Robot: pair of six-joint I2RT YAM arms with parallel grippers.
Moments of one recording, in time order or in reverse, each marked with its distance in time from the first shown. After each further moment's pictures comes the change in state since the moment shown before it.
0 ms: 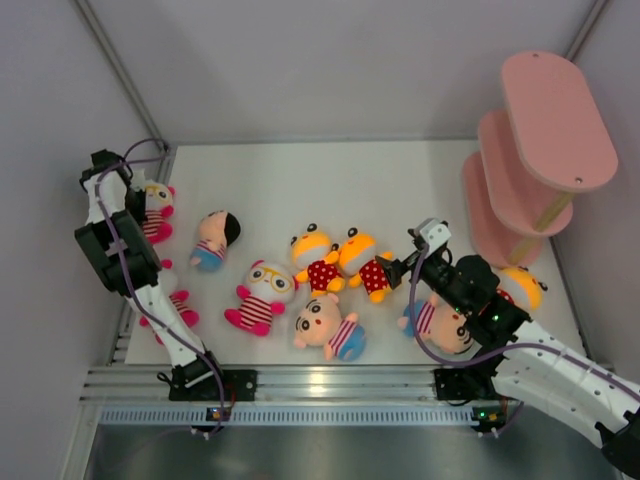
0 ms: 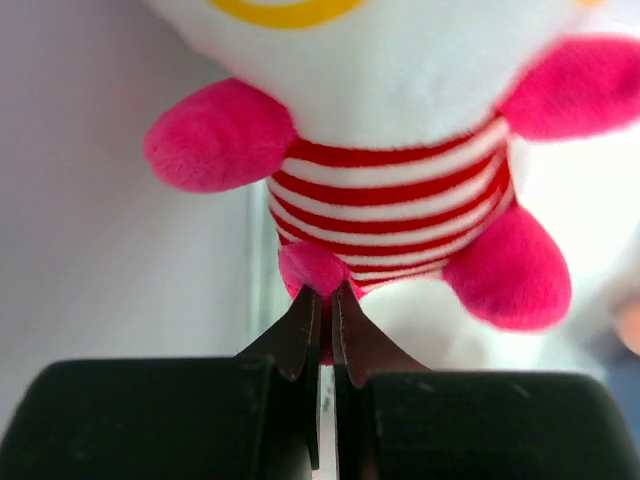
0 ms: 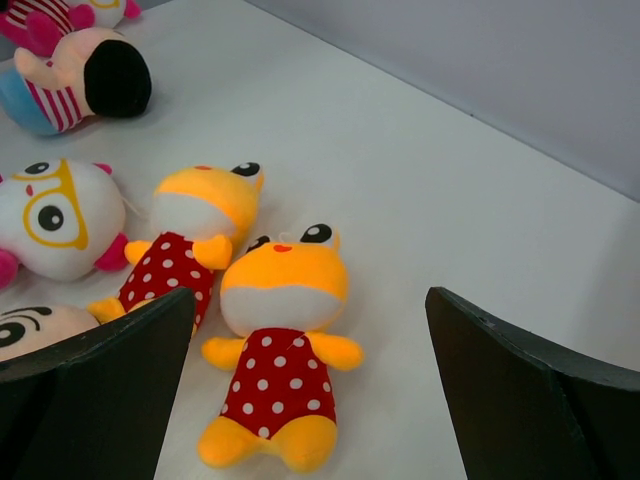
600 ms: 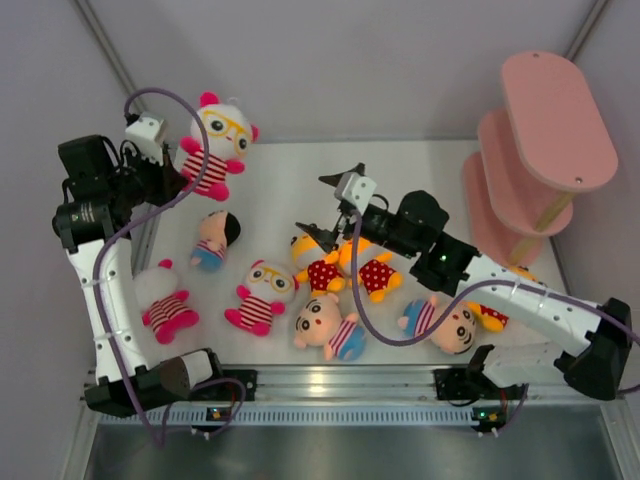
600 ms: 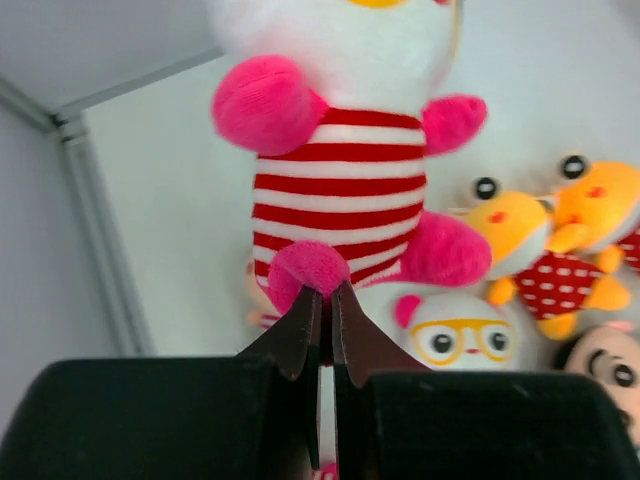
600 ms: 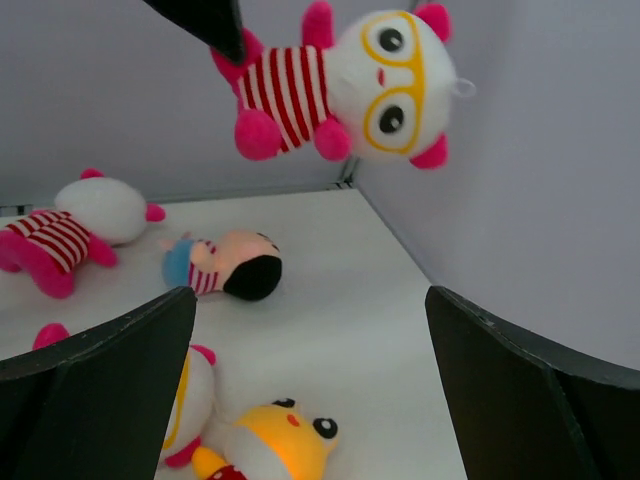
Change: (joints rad) left arm -0.183 -0.911 -0.191 -0.016 0.670 -0.007; right arm 0.170 0.521 0.622 0.085 -0.251 -0.216
